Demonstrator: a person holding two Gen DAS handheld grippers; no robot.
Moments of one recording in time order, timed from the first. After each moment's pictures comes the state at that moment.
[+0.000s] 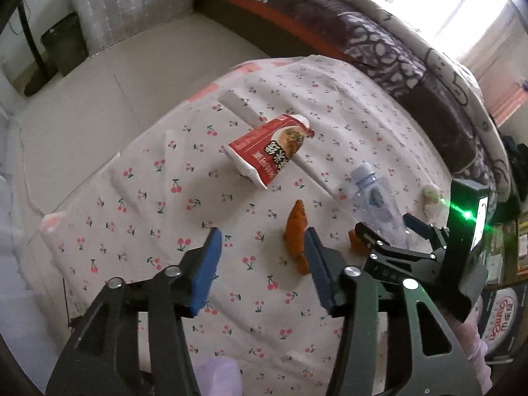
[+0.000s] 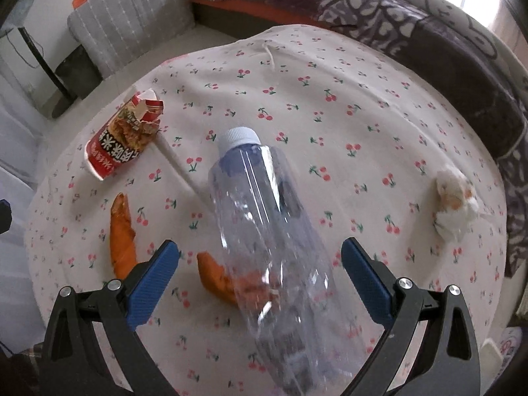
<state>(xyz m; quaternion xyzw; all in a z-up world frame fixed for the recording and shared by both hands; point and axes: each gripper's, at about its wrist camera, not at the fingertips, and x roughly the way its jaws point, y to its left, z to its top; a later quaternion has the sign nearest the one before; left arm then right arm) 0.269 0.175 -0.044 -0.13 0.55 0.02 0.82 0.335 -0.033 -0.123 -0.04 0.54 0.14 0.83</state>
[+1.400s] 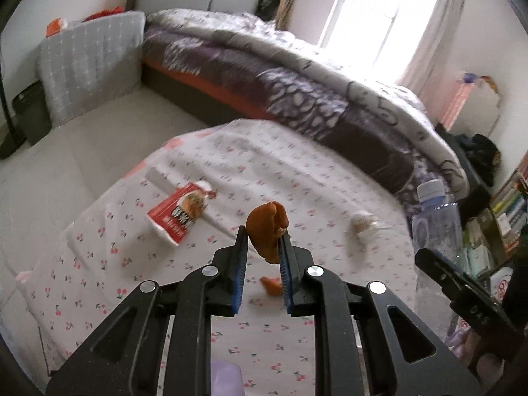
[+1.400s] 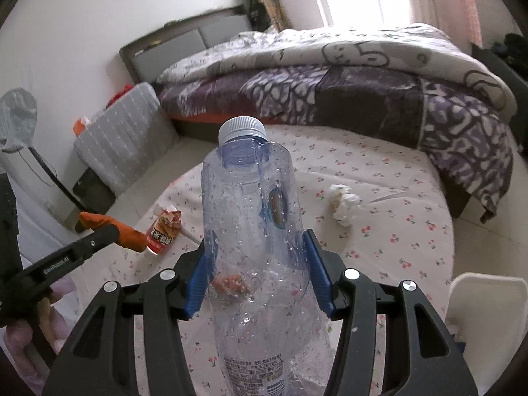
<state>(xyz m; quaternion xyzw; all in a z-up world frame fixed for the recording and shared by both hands) 0.244 0.092 0.008 -0.10 0.40 -0.08 0.91 0.215 -0.159 -0.003 0.15 0.37 0.08 0.91</state>
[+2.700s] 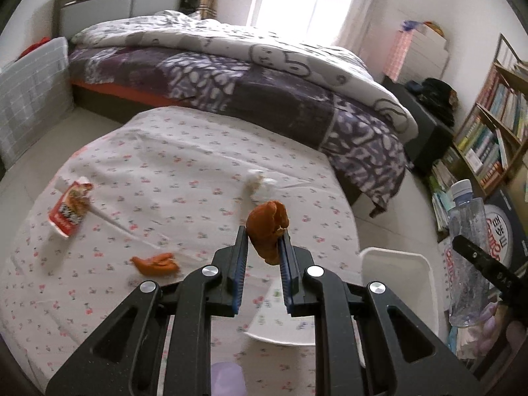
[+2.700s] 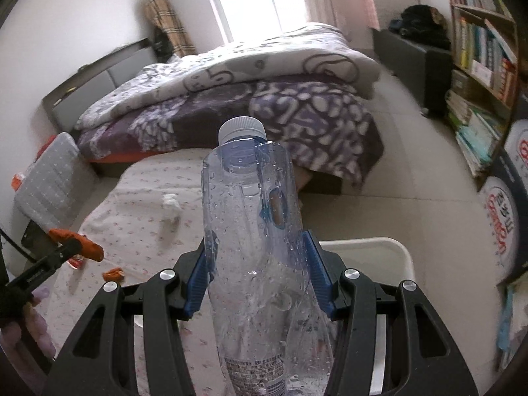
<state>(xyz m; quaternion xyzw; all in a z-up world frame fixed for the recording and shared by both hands) 0.214 -0.069 -0.009 -0.02 0.41 -0.20 0.89 0.106 -0.355 -0.010 0.19 0.37 -0.11 0.90</state>
